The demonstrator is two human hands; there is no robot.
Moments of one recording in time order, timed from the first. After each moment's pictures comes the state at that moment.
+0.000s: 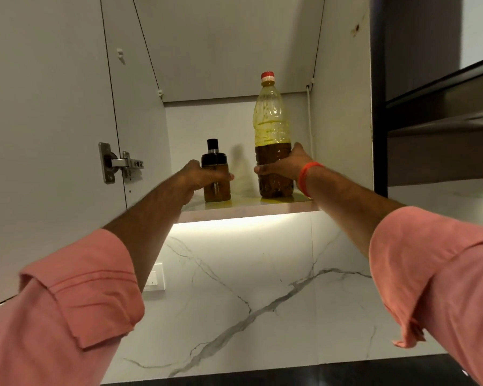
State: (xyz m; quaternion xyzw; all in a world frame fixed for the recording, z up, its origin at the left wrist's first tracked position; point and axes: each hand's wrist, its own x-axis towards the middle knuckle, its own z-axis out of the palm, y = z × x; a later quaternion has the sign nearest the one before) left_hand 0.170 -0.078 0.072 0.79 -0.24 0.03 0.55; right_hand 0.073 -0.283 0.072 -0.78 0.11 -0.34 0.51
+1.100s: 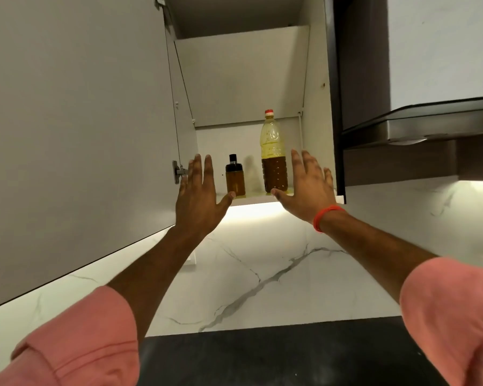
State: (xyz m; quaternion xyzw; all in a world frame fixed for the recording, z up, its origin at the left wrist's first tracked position) left_hand -0.049 0.043 0.011 0.84 -0.27 0.44 0.18; right_hand -0.143 -0.180 0.012 -0.87 0.11 -0.48 0.07
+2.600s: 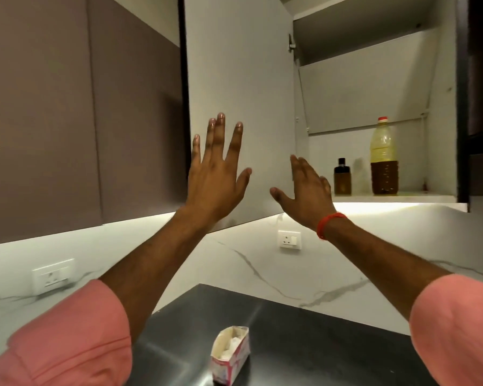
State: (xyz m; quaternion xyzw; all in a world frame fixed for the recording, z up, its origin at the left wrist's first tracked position) left_hand -0.280 0.252 0.058 0.81 -0.11 0.58 -0.04; right_hand -0.236 0.050 0.023 -0.87 -0.13 -0.42 0.20
